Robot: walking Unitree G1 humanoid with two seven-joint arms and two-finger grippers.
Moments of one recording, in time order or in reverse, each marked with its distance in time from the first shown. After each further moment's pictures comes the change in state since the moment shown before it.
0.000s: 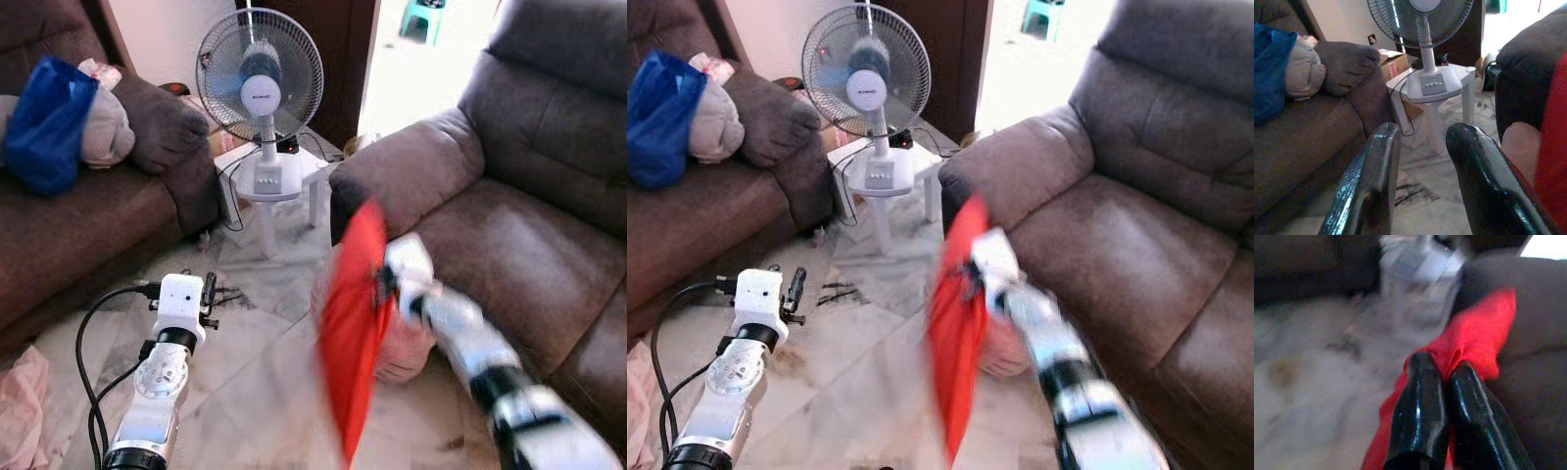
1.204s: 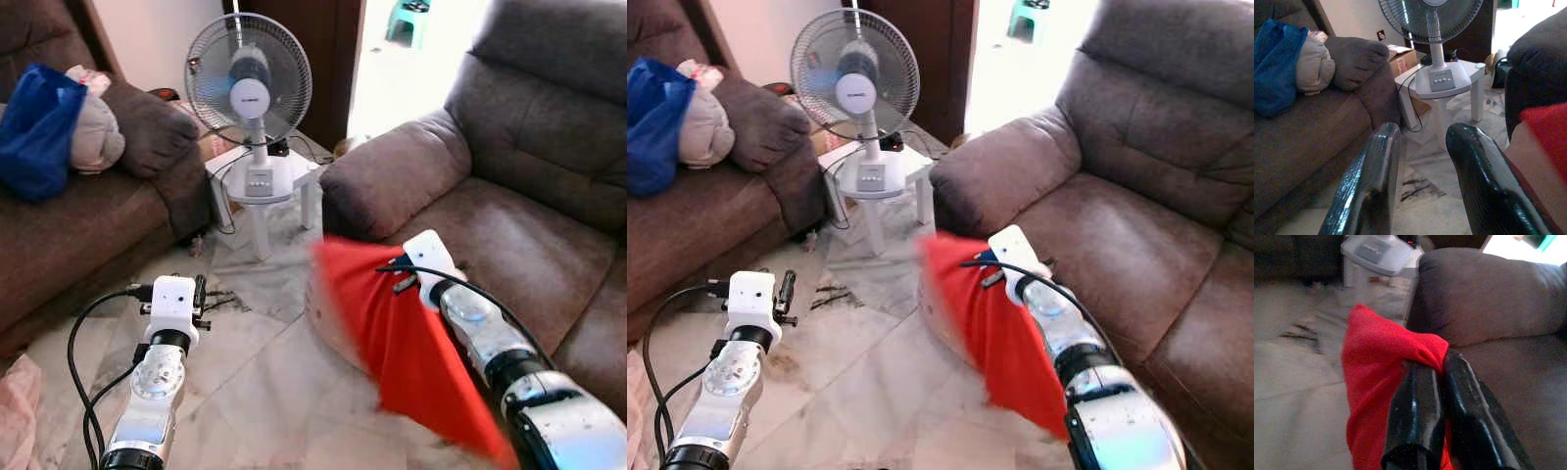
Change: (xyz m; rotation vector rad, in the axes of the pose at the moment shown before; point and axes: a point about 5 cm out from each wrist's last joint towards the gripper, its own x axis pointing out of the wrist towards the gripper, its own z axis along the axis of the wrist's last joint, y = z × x) left arm -0.001 0.005 -0.005 -0.004 0.033 0.051; right arm -0.009 -0.022 -0.025 -0.069 0.004 -0.026
